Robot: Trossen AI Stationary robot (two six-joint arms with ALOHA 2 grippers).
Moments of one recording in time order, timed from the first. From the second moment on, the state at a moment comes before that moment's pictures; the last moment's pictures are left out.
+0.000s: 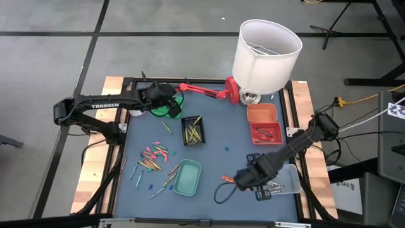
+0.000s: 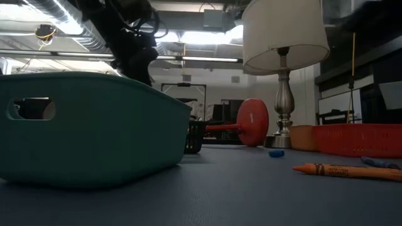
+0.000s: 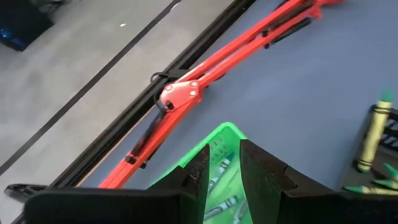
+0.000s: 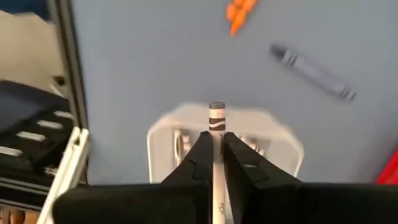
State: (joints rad) left arm 0.36 1.26 0.87 -0.44 -0.44 -0.15; right arm 0.59 1.74 1.45 -1.28 -0.22 0.43
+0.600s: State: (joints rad) left arm 0.17 1.26 0.87 -0.48 0.04 -0.18; right arm 0.74 1.74 1.20 -1.27 -0.20 0.75
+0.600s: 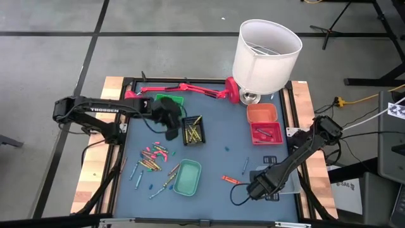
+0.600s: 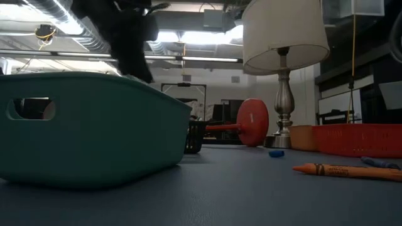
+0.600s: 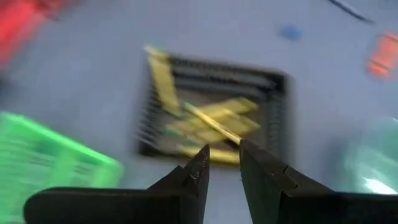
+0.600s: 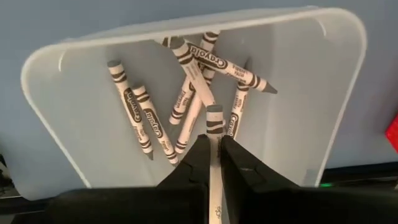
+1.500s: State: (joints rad) left arm -0.56 1.30 0.87 -0.63 0.14 -0.98; right arm 0.73 1.74 1.20 -1.24 -0.12 0.76
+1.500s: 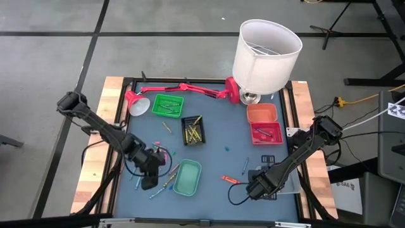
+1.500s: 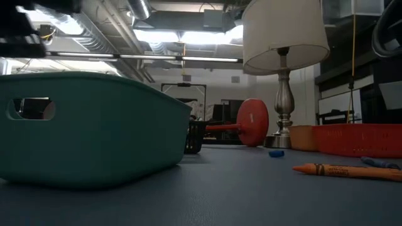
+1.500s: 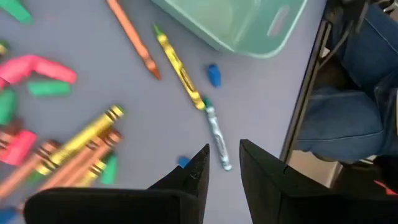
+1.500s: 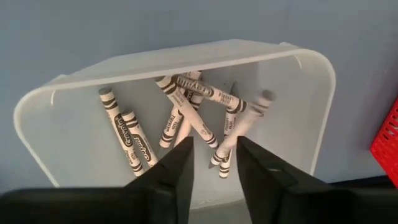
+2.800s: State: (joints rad) left arm -0.73 1.67 0.87 -0.37 0.03 -1.18; right arm 0.73 1.74 1.20 -1.10 -0.12 0.76
